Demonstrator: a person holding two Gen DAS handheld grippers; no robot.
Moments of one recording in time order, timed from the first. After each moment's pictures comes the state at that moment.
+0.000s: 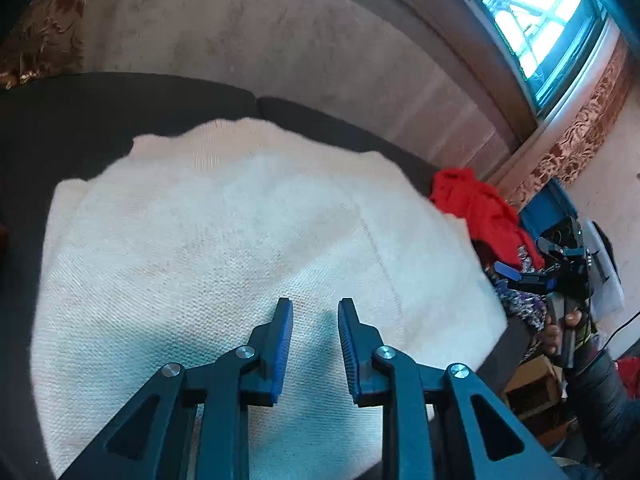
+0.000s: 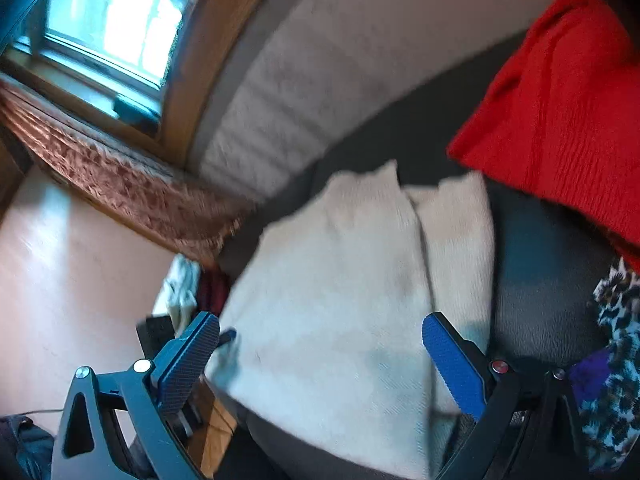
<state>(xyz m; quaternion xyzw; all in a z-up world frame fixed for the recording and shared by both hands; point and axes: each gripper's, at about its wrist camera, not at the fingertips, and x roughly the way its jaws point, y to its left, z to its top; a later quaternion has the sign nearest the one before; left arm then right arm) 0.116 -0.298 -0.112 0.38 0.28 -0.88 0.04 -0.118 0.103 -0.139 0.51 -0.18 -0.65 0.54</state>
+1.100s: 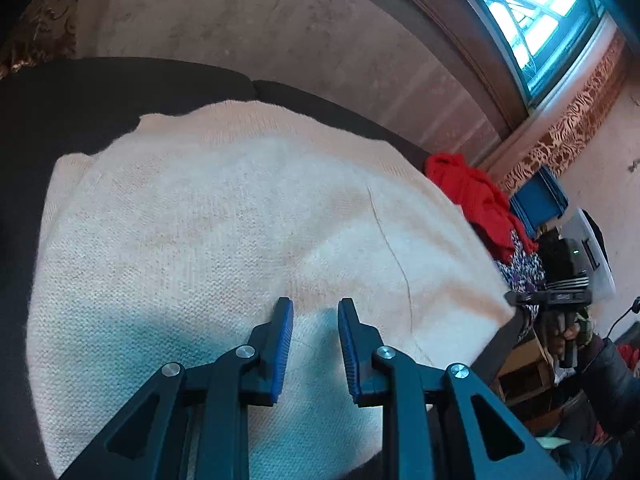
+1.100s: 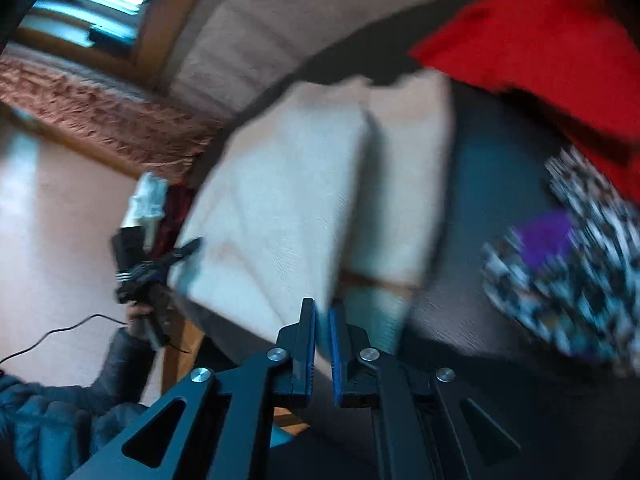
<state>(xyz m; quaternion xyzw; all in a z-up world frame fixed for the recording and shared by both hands) 0.129 -0.310 -0.120 0.39 0.29 -0.88 0.01 -0.076 0.151 -0.151 0.59 -0.05 -0.62 0.51</state>
